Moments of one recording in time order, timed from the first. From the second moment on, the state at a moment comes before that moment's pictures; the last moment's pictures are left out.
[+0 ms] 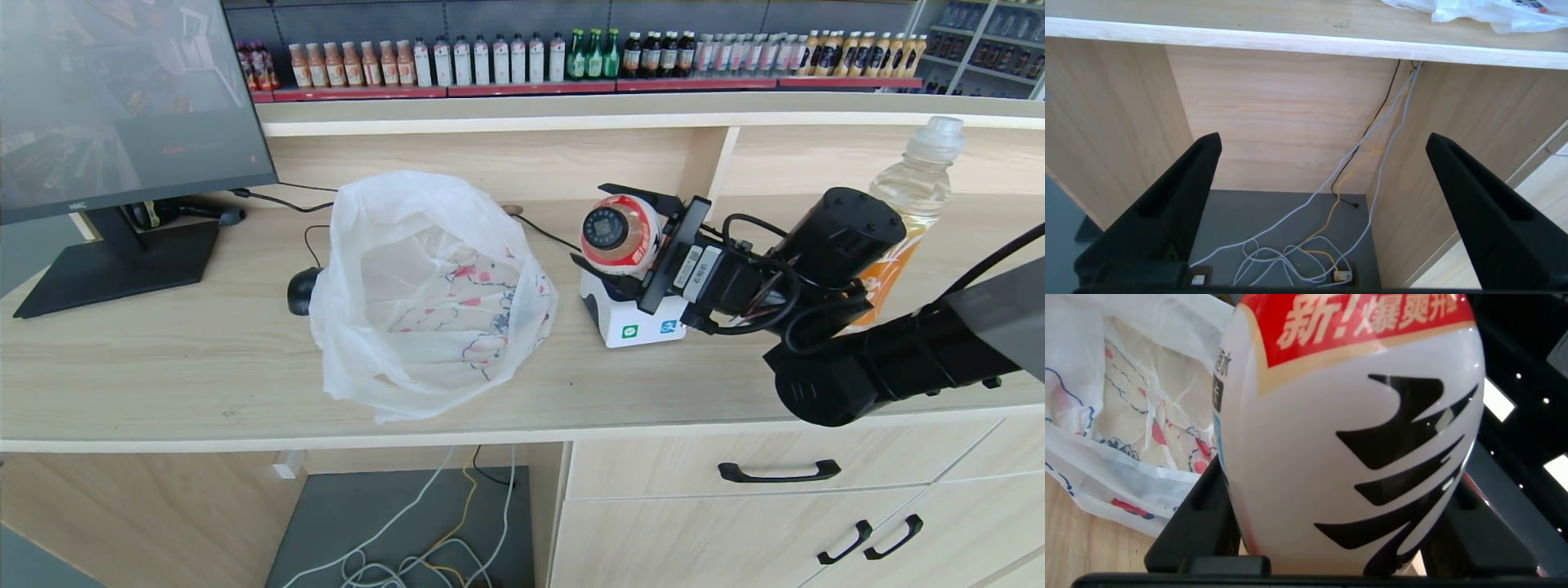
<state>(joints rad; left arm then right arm) 0.00 0.00 0.00 0.00 0.00 0.00 0.39 2.06 -1.13 -1.38 0.77 -0.96</state>
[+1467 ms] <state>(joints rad) 0.00 0.00 0.00 0.00 0.00 0.00 0.39 1.99 -1.12 -1.41 0.65 -0.83</state>
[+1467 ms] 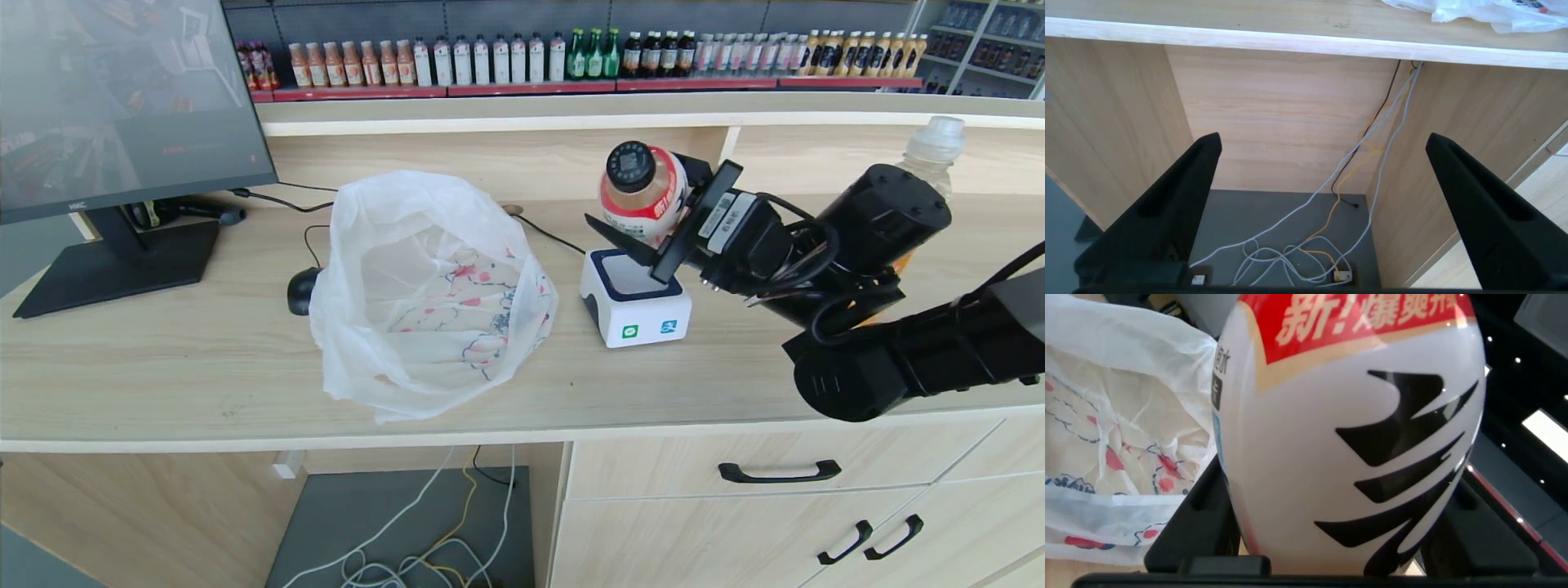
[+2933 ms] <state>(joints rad) 0.00 0.00 0.00 0.00 0.00 0.01 0.43 1.76 -0.81 -1.56 0.01 -0.22</state>
